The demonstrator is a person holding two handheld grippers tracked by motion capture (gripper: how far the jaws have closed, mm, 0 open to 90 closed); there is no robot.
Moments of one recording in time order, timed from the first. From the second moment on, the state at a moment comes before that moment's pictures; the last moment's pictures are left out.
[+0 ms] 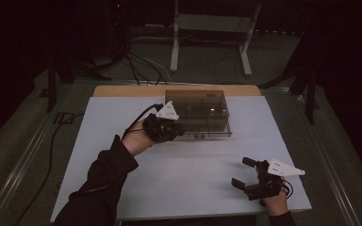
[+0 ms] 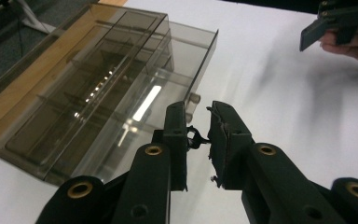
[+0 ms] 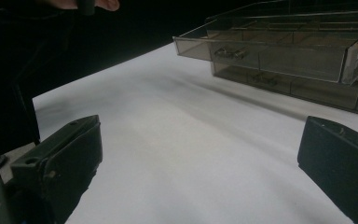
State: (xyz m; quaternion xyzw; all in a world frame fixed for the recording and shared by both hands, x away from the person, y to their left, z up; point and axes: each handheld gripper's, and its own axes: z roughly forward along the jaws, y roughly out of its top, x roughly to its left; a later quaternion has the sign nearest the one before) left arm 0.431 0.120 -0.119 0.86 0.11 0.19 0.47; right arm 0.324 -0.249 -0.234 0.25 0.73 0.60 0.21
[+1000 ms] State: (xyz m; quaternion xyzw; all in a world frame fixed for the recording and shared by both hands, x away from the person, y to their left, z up) left arm 0.467 0.089 -0.119 0.85 0.12 0.19 0.48; right arm 0.324 -0.251 -0.234 0.25 0.73 0.60 0.21
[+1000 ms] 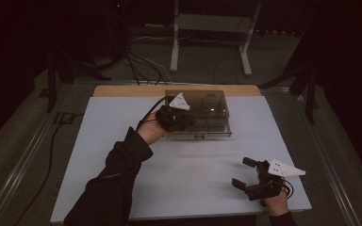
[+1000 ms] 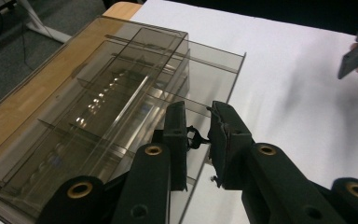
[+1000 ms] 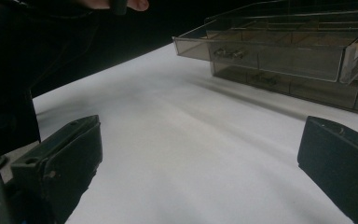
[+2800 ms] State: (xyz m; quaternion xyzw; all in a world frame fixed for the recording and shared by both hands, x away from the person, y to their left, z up) left arm 0.504 0.040 -0.153 0.84 0.16 0.16 0.49; right arm 0.322 -0.253 -0.233 0.25 0.73 0.60 0.21
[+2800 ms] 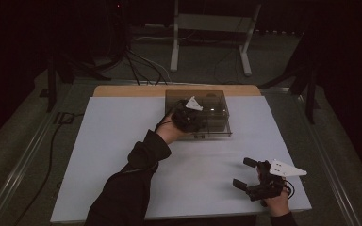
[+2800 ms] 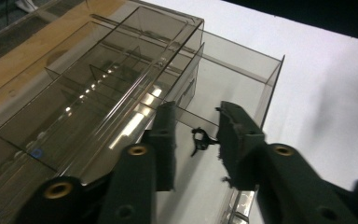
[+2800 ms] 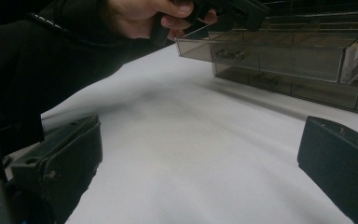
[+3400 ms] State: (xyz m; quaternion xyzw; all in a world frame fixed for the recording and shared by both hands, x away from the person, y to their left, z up) left arm 0.503 0.043 -0.145 0.83 0.20 0.17 0.49; right arm 0.323 -0.253 -0.233 0.25 0.73 0.60 0.21
